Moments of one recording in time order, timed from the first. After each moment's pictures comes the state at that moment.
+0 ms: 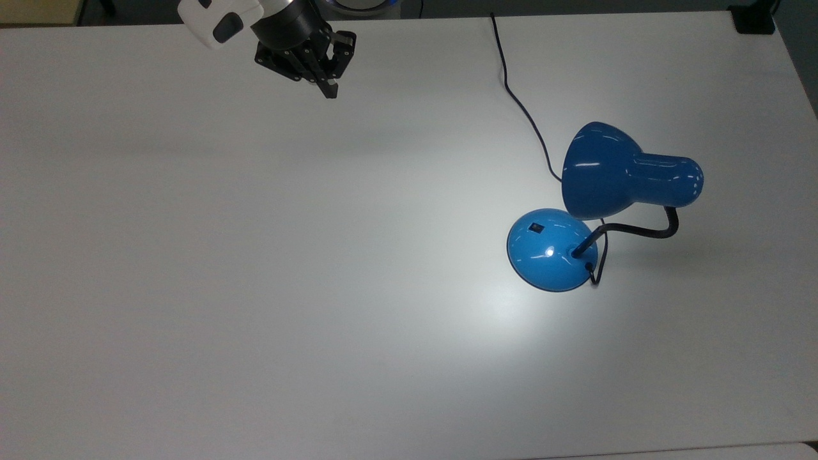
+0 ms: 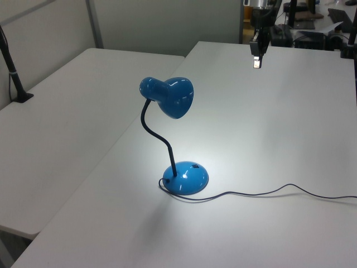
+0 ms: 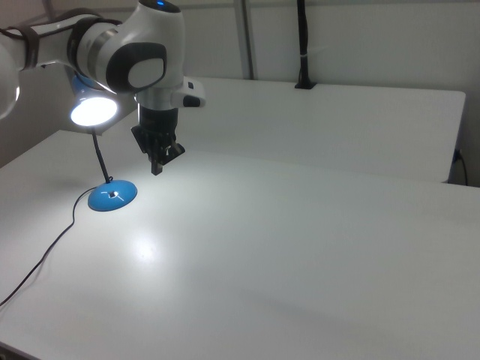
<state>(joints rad) 0.03 0.10 -0.13 -1.70 0.28 1.73 -0.06</state>
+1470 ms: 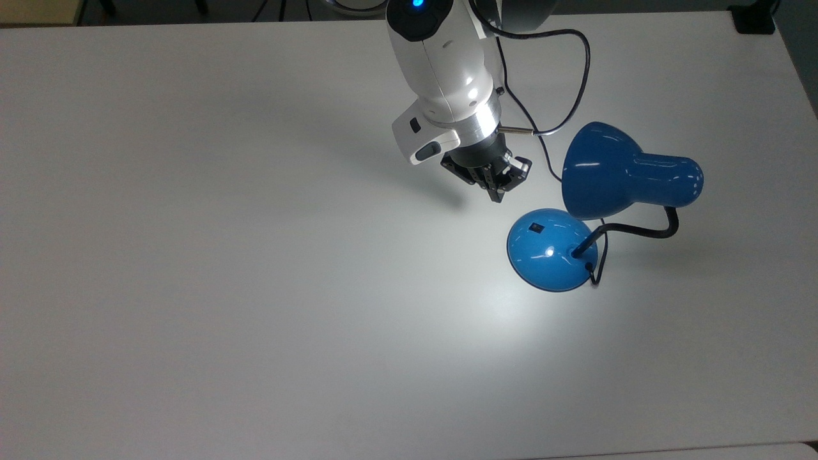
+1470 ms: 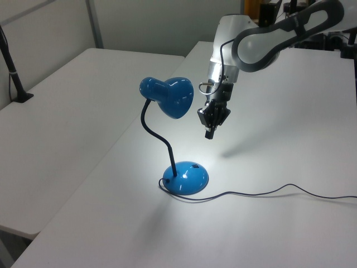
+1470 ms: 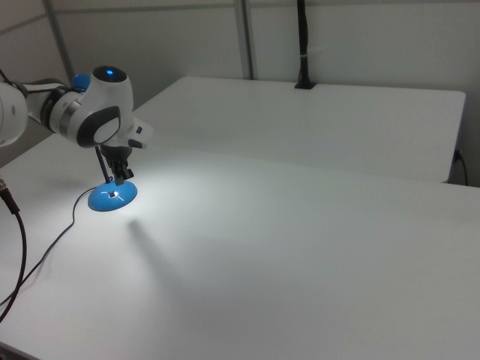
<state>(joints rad) 0.38 0.37 -0.12 -1.73 0.47 2.24 0.41</state>
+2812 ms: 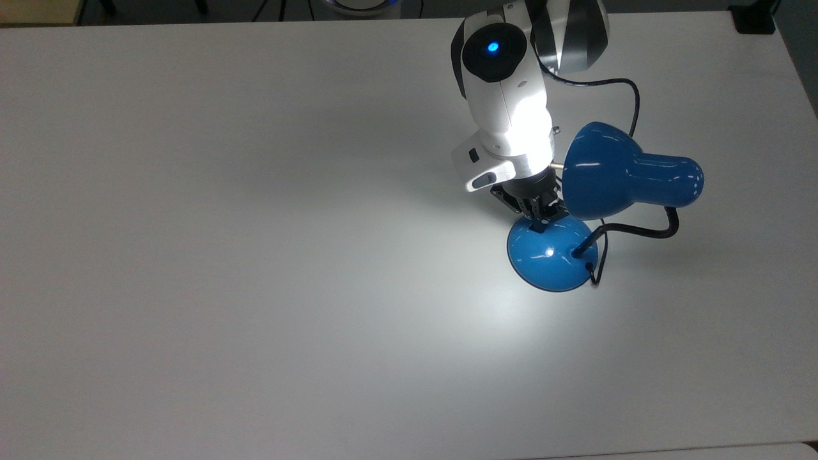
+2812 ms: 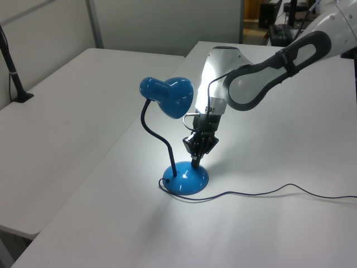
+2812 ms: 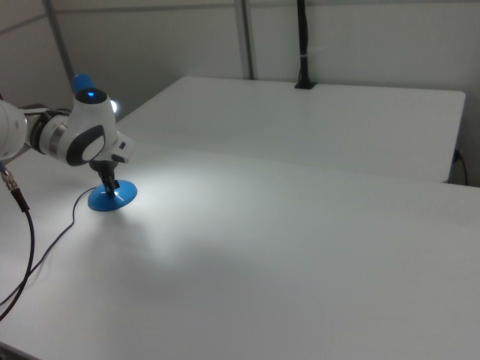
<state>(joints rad) 0.47 0.53 -0.10 -1.66 0.47 2.41 0.56</state>
